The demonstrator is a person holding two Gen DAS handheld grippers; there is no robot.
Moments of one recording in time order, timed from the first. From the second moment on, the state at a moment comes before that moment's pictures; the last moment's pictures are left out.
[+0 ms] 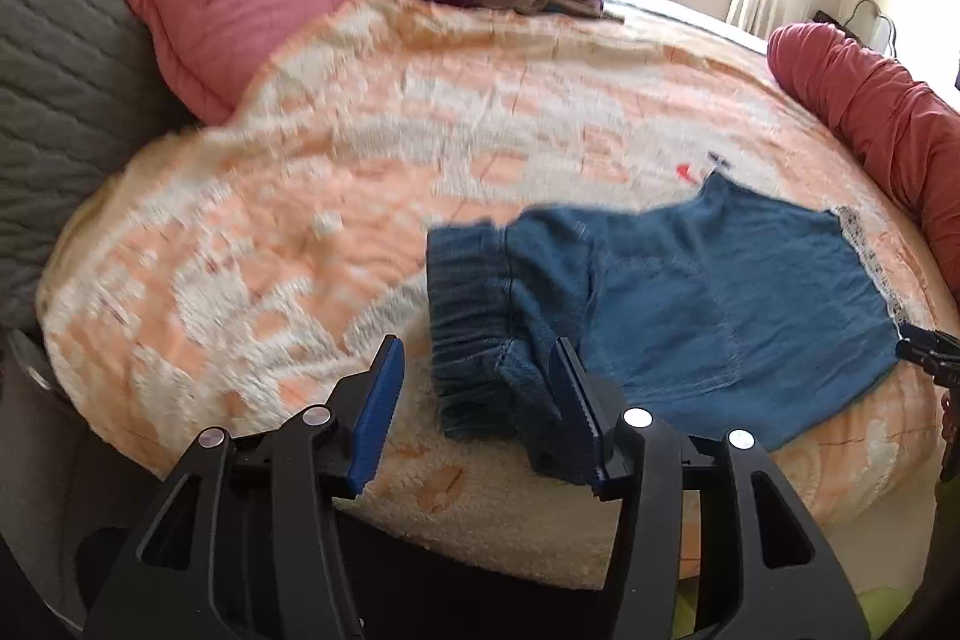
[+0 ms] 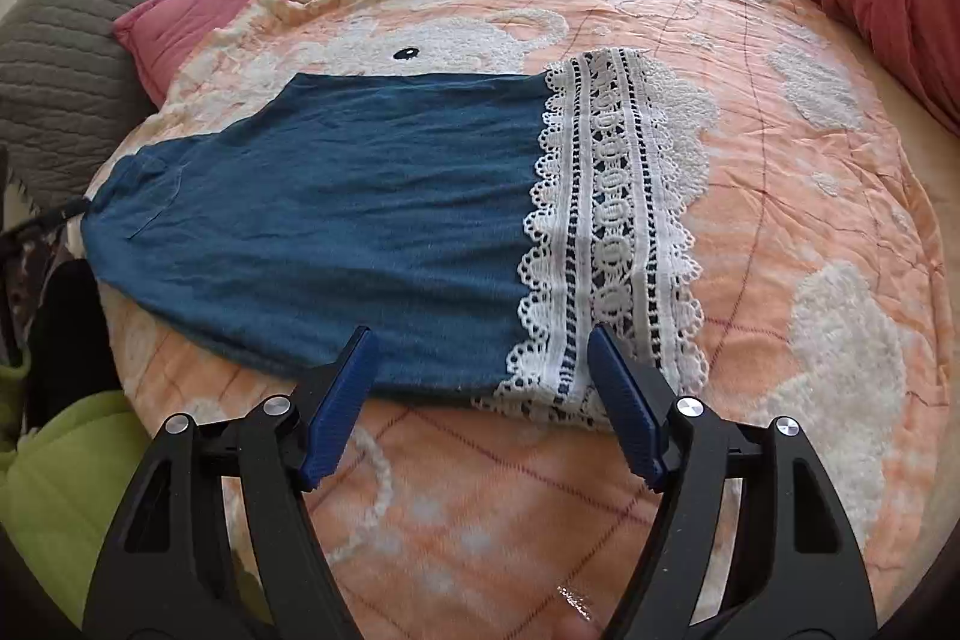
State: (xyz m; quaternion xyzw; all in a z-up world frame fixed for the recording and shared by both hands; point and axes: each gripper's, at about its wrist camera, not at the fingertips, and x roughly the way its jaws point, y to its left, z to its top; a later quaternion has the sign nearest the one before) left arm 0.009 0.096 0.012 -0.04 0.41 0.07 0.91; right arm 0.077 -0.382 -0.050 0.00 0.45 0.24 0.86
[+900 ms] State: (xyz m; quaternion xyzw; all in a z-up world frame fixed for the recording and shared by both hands) left arm 0.115 -0.091 0.011 0.04 0.41 -0.11 0.91; right arm 0.069 -0.352 0.008 0.01 0.35 0.25 0.90
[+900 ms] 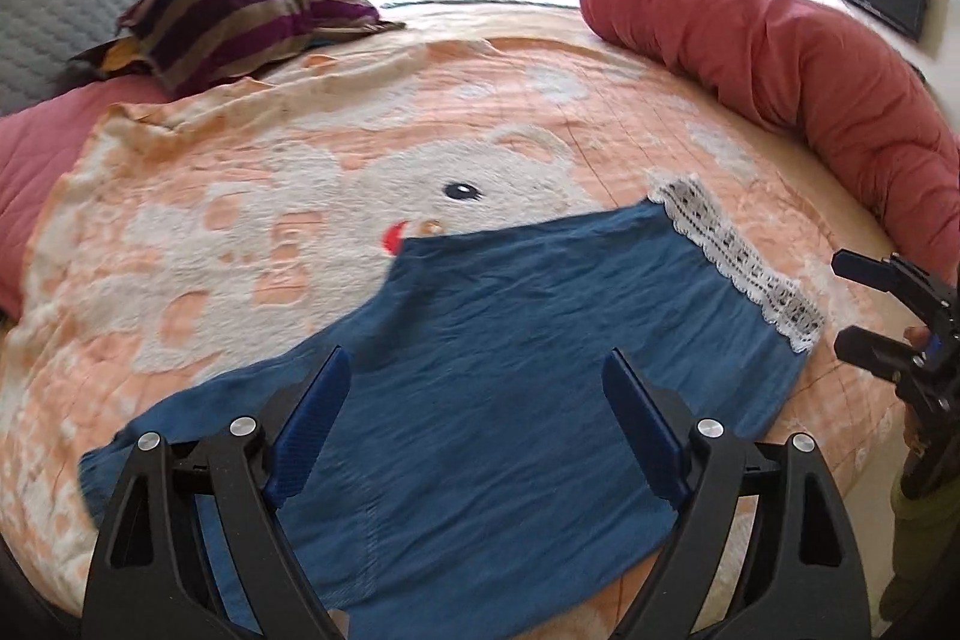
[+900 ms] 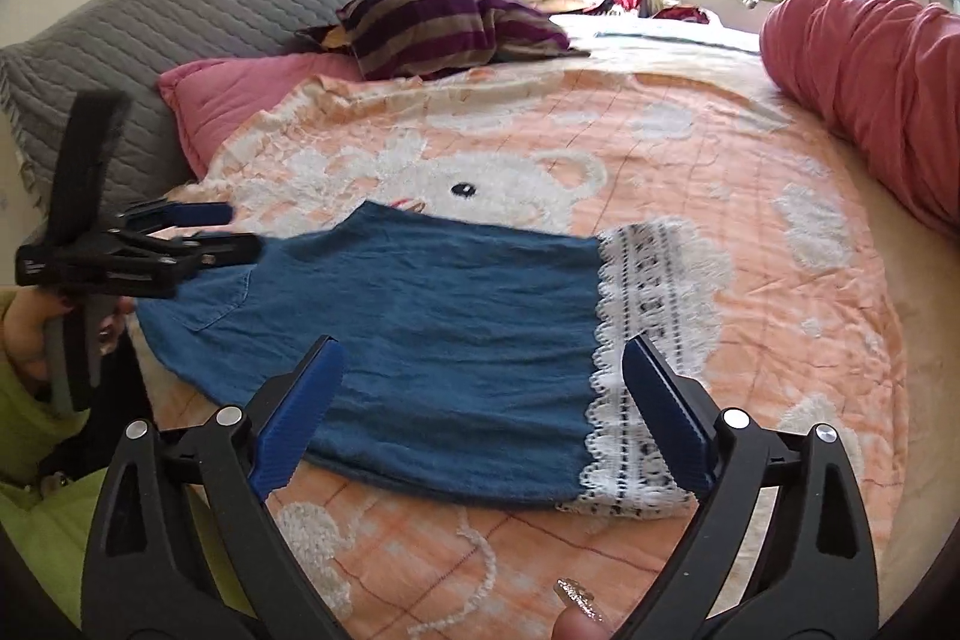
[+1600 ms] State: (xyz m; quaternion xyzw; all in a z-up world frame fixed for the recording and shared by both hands) left arm 0.124 -0.094 -0.058 0.01 0.46 -0.13 0.88; right arm 0.085 -0.345 -0.042 0.01 0.41 0.23 0.88
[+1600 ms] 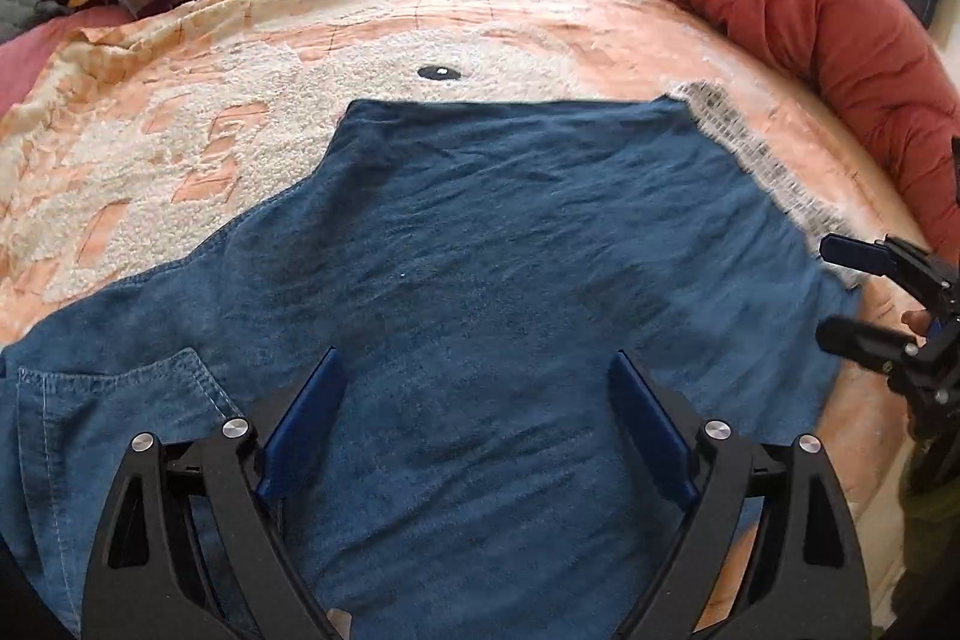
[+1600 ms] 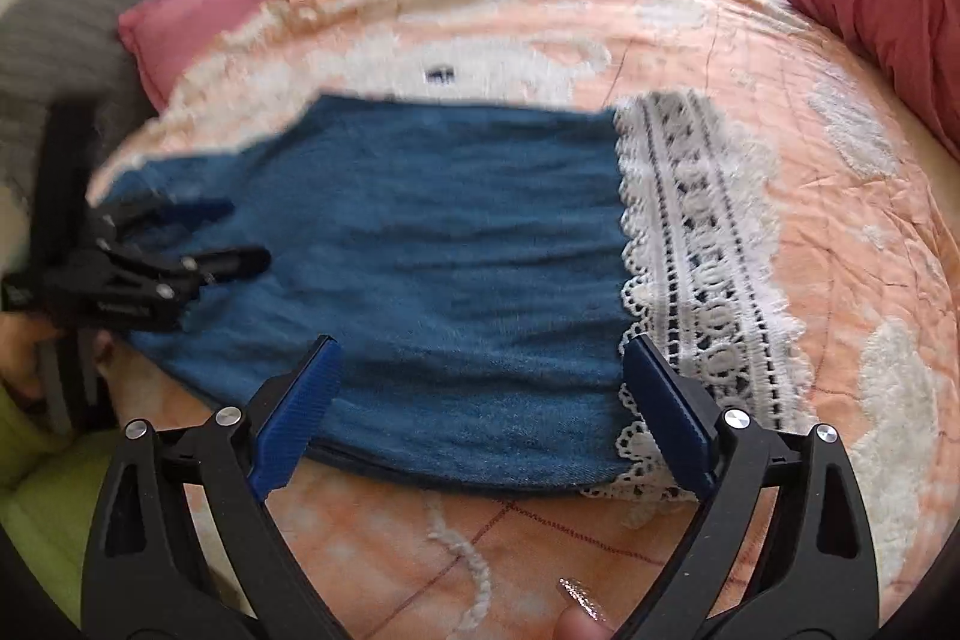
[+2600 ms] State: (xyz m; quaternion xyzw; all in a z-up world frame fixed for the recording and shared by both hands) left arm 0.239 -0.211 -0.019 0.09 0.44 -0.20 0.87; right arm 0.084 -0.418 -0.049 0.10 0.40 0.16 0.90
